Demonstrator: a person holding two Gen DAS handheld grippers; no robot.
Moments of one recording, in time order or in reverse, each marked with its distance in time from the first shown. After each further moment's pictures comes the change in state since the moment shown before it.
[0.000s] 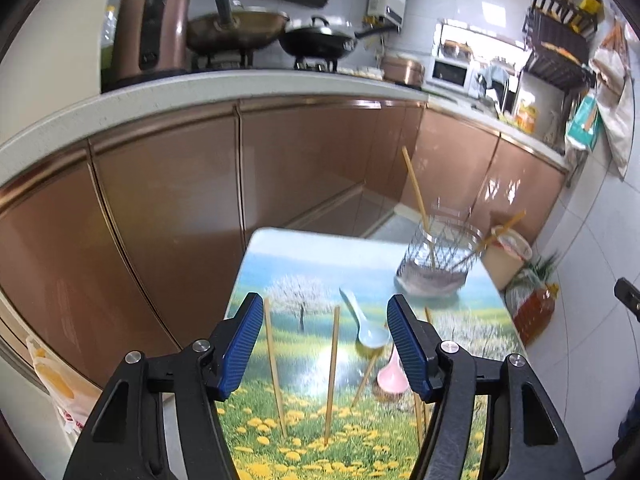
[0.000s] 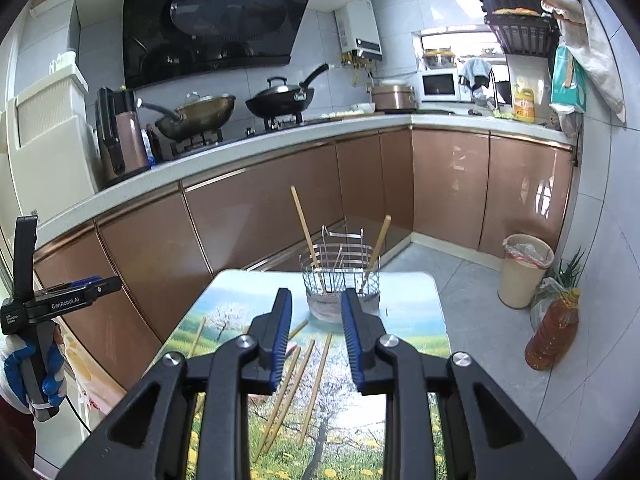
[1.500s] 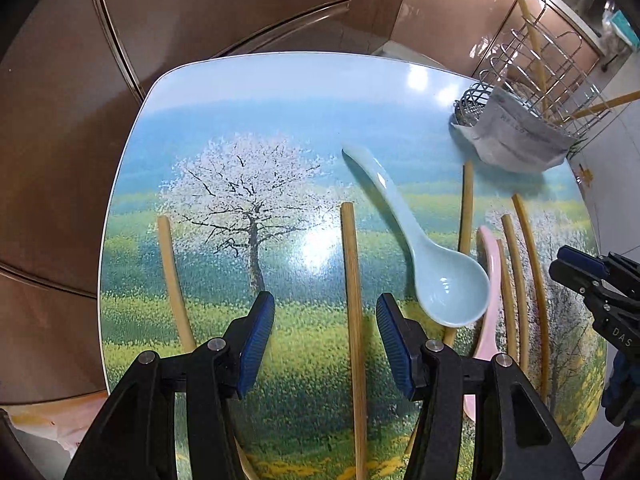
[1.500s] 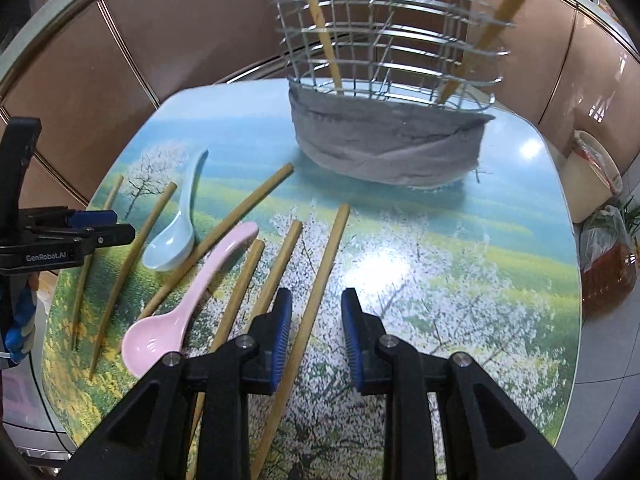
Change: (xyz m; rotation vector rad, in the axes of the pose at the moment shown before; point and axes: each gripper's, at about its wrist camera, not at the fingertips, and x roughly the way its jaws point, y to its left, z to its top) left arm 0.271 0.004 -0.039 0.116 0.573 -0.067; right arm 0.299 -0.009 -0.100 -0.073 0.617 0.055
